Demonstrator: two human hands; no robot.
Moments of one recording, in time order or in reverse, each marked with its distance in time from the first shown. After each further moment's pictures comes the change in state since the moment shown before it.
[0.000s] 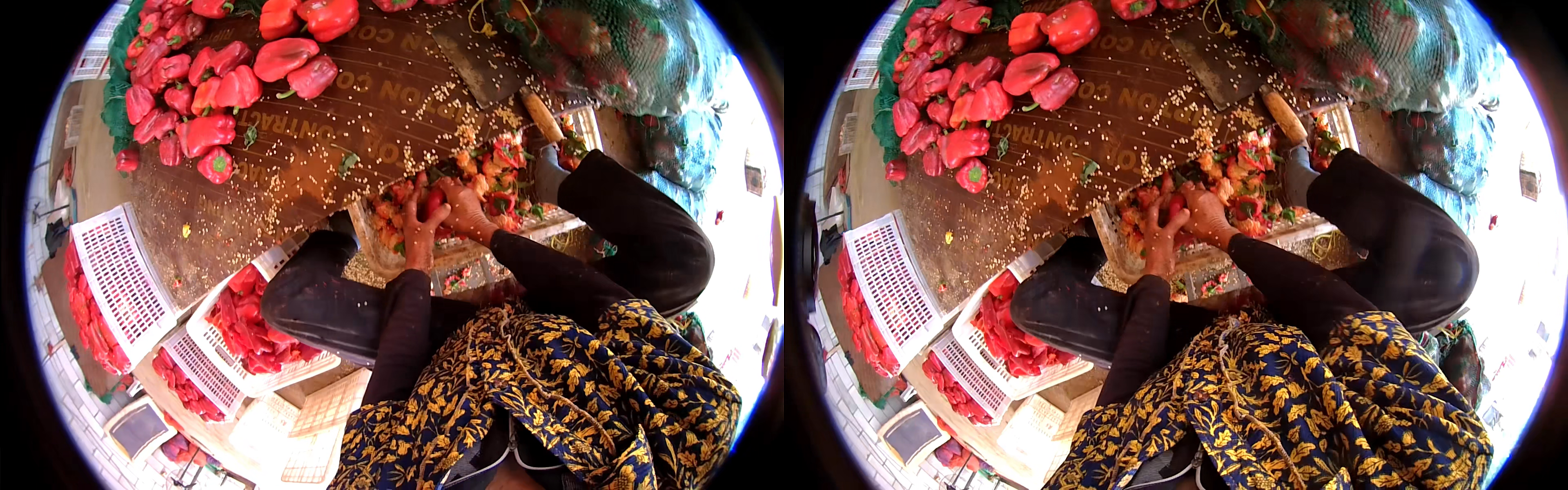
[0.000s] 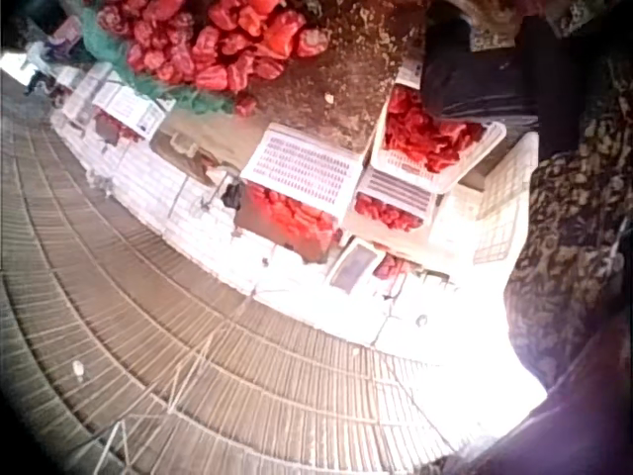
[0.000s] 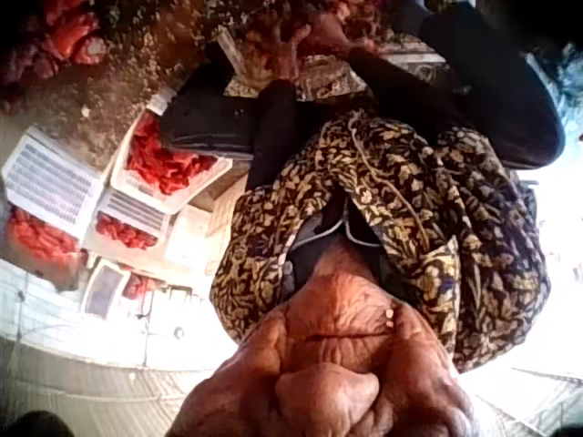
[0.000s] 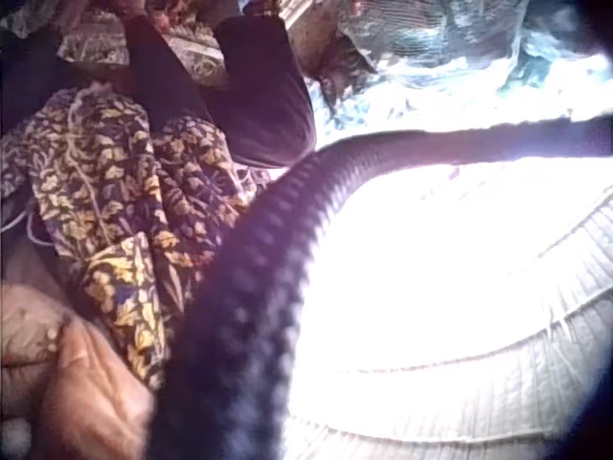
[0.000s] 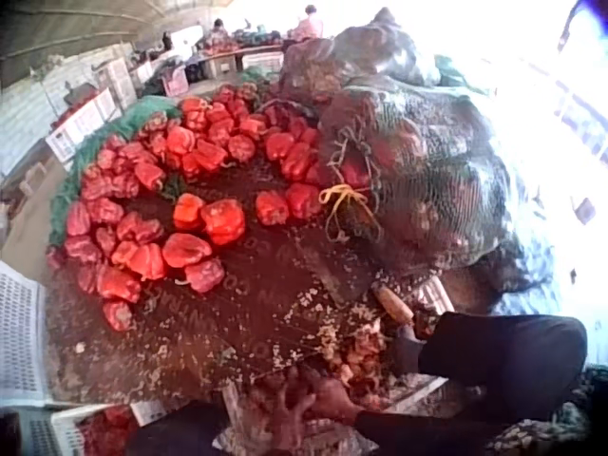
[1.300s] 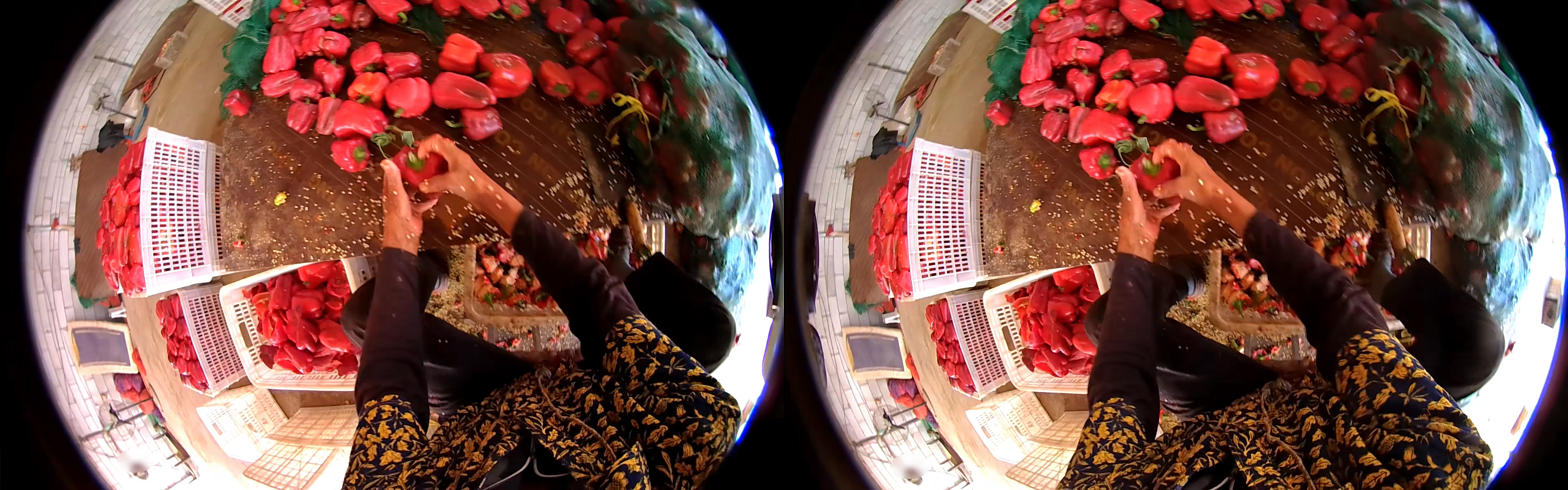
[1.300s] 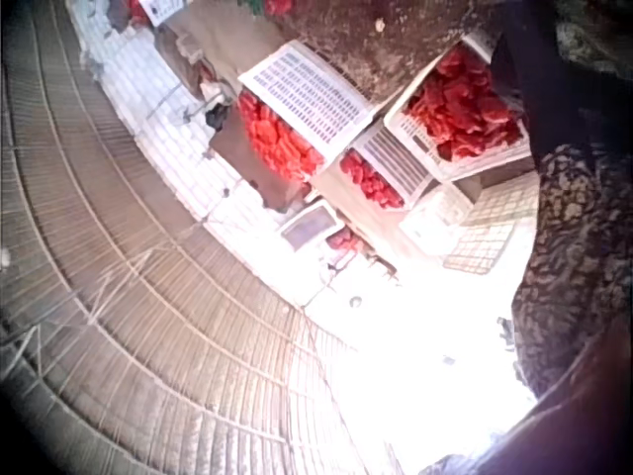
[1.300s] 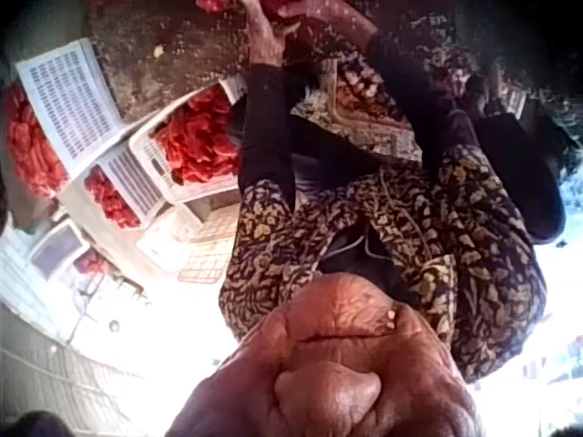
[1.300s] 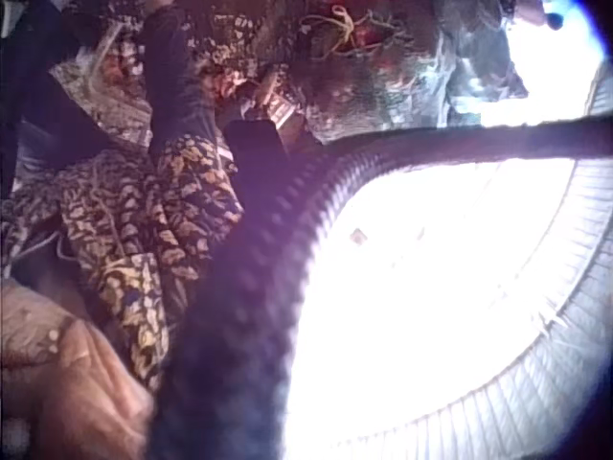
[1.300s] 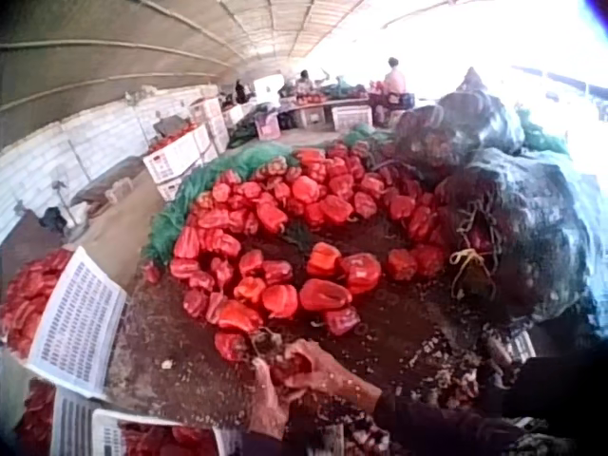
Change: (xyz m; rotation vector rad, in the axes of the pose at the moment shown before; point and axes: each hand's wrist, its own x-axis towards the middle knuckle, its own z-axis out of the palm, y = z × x) left_hand 0.045 0.199 -0.132 -0.278 0.174 0.312; right_hand 0.183 -0.193 0.020 0.456 -0.218 -0.532
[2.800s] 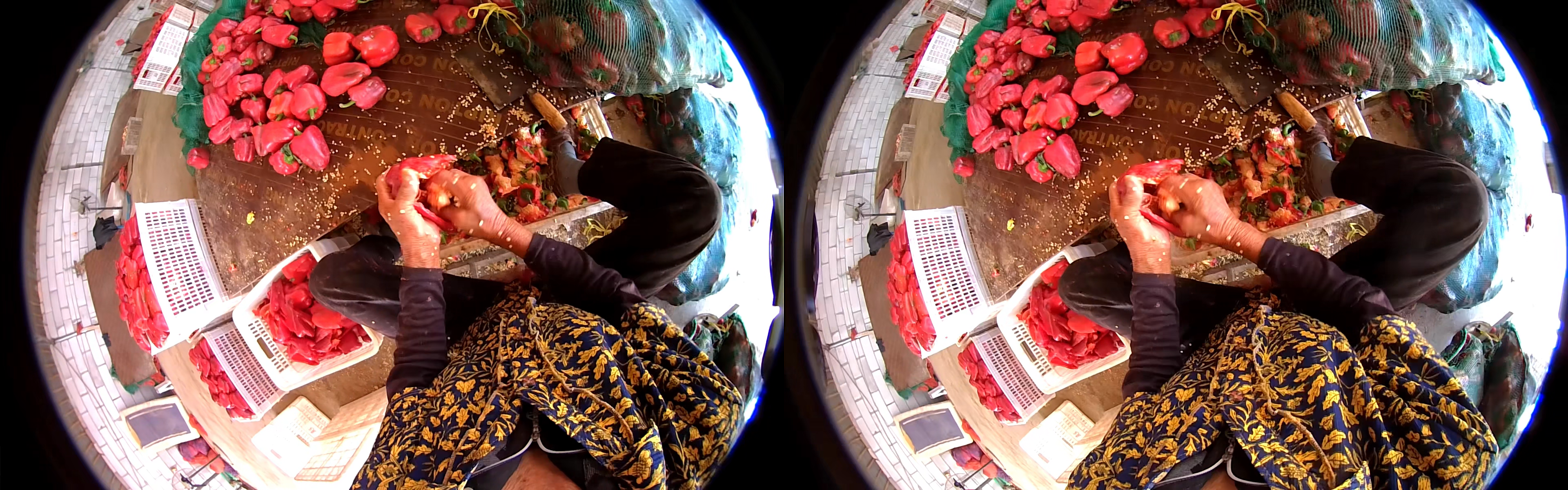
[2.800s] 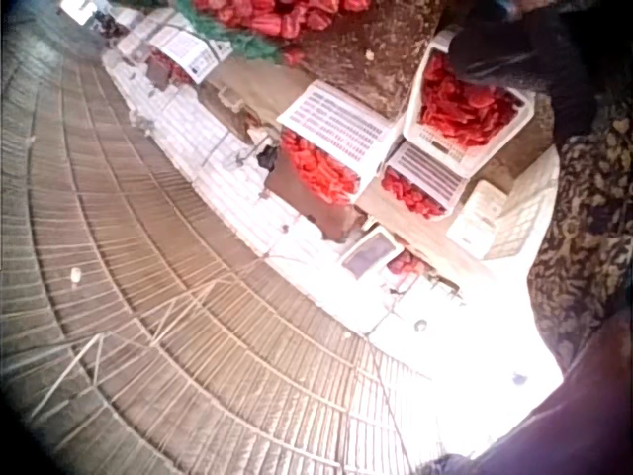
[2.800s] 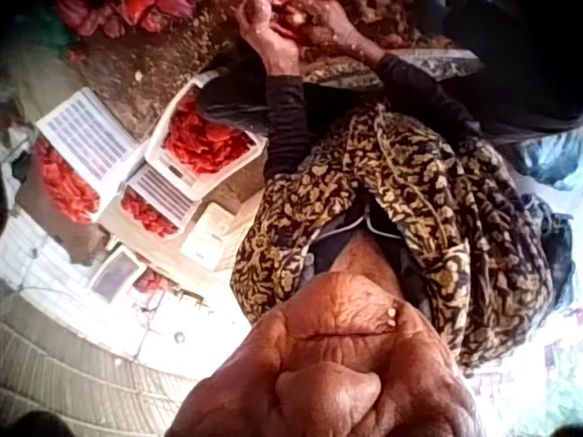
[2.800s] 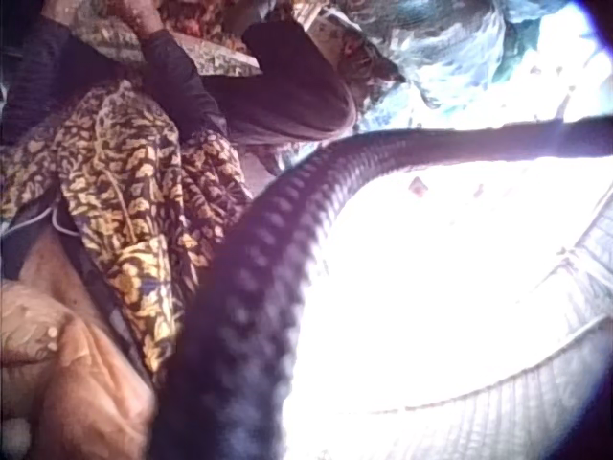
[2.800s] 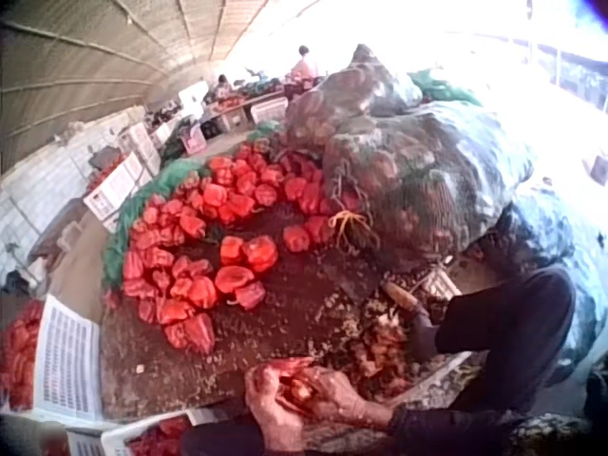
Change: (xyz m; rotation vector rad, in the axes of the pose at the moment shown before) left_hand -0.155 -0.056 0.109 -0.056 -0.053 0.283; right_hand -0.216 -0.095 -0.044 0.072 0.343 0.157
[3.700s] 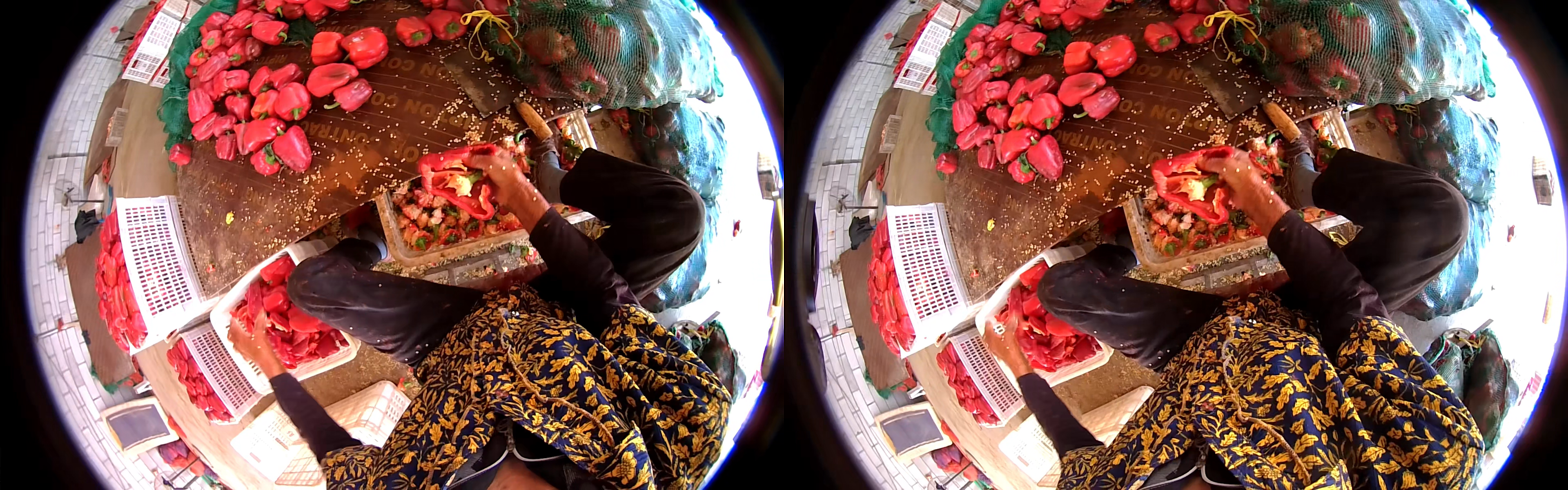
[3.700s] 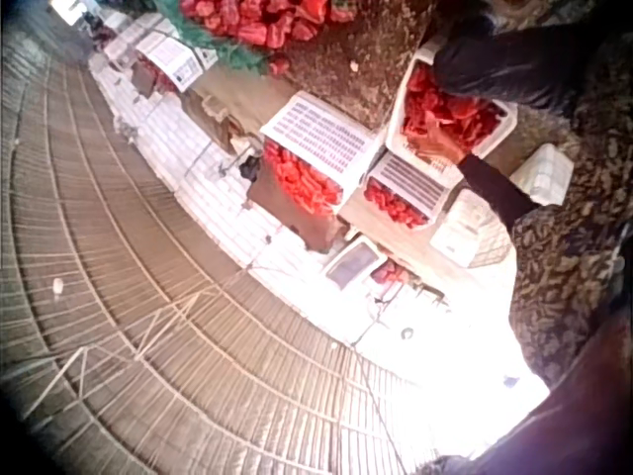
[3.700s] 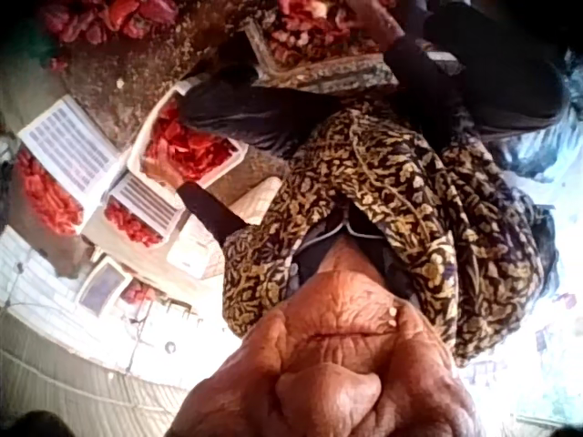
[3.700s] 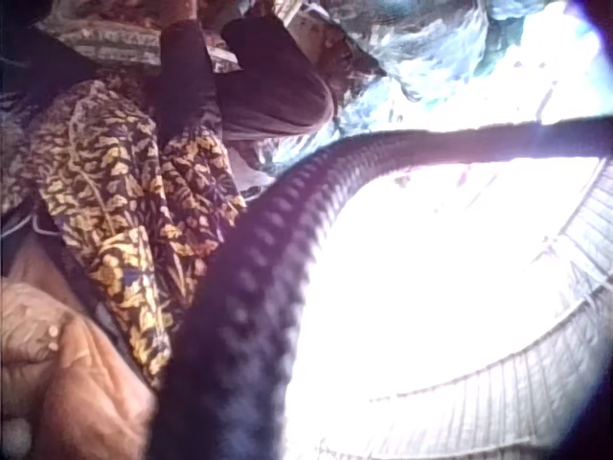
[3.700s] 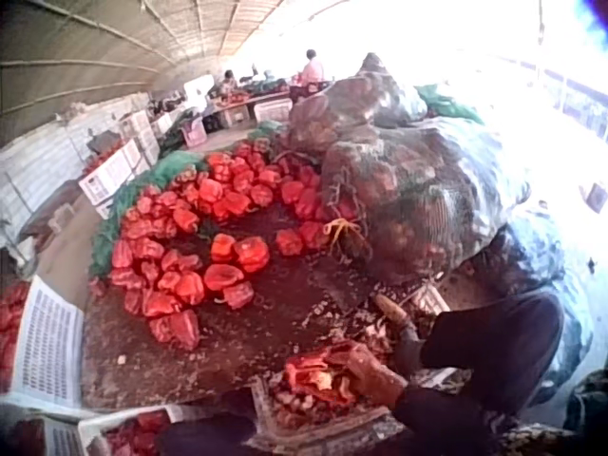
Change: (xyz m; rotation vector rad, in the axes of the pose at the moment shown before) left_hand -0.040 0.180 -0.301 1.756 0.548 0.318; right_hand 0.016 0.052 -0.064 0.735 0.197 0.609
